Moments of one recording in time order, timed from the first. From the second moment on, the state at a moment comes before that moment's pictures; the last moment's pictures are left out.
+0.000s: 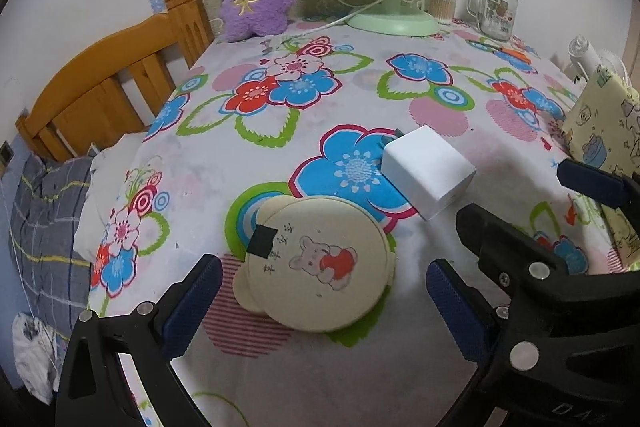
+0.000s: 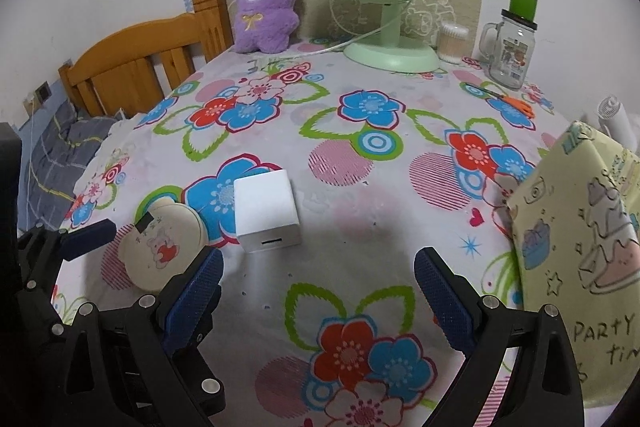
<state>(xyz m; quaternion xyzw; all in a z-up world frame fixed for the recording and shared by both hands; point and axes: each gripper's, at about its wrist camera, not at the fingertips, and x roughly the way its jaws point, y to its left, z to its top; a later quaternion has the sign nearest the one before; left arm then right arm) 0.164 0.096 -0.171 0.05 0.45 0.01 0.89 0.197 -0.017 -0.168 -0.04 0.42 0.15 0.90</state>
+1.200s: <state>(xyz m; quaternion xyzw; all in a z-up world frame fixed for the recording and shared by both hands) 0.180 0.110 -0.174 0.02 0.45 -0.05 0.89 0.237 0.010 -0.188 -0.04 0.46 0.16 0.87</state>
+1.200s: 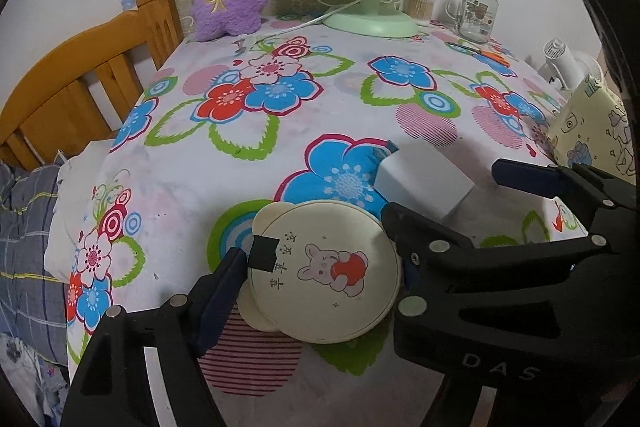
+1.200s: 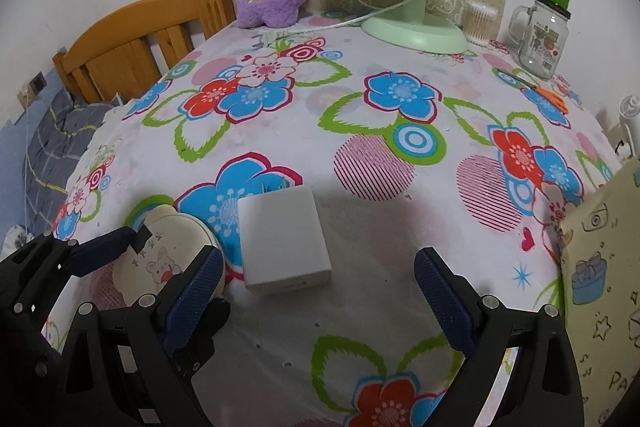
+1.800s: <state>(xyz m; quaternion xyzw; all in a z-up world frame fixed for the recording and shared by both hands) 0.184 0.110 -0.173 0.03 0.45 -0.03 0.89 0.240 0.025 -0.185 -0.07 0.46 0.19 0.86</state>
